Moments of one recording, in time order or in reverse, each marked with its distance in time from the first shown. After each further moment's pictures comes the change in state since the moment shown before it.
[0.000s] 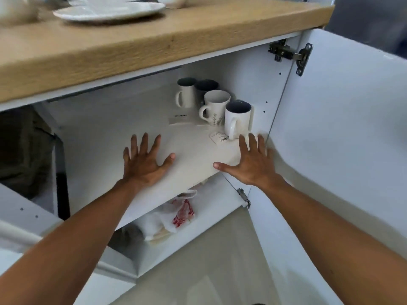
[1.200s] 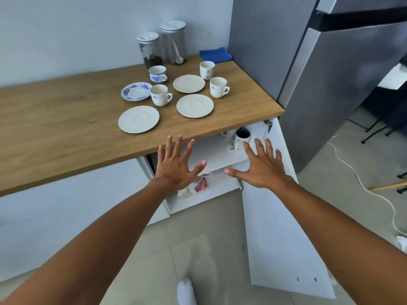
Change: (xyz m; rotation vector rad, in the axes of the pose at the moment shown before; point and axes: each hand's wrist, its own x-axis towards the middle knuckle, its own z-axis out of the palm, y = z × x) left_hand -0.282 0.082 -0.348 -0.043 -0.020 0.001; right_hand -0.241 -0.075 -0.351 -0.228 -0.200 -0.244
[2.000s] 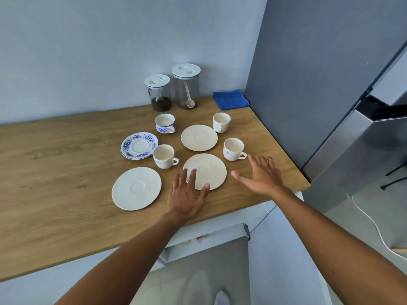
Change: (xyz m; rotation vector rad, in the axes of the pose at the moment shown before) left_hand 0.197 -0.026 -0.028 -0.352 0.009 -0.225; right_hand 0.262 -0.009 -0.088 0.171 -0.011 0.055
